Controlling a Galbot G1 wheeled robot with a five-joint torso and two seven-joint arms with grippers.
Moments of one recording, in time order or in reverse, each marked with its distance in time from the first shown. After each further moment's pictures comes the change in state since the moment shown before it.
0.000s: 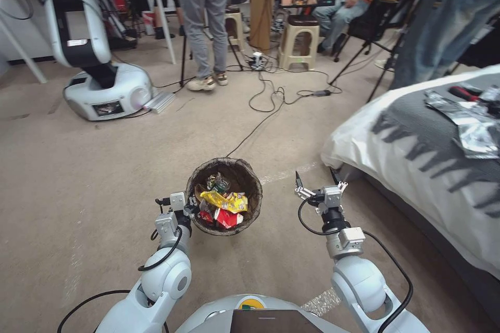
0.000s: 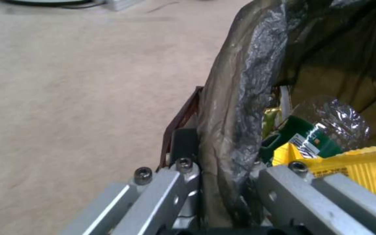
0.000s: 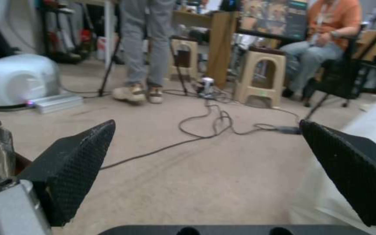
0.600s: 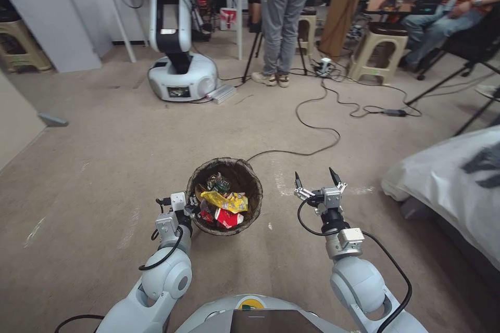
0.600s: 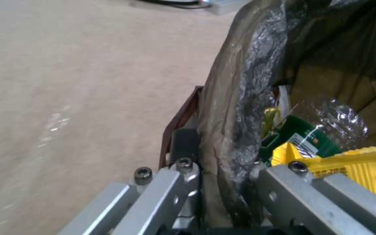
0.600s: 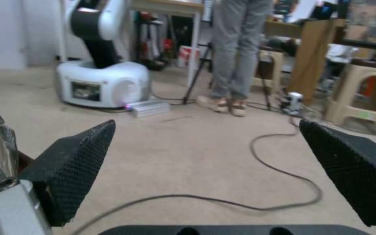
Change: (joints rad) left arm -0.003 0.000 0.002 0.003 -0.002 0.000 -0.001; right arm 0.001 0.005 -0.003 -0.003 -0.001 0.001 0.001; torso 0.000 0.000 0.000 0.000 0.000
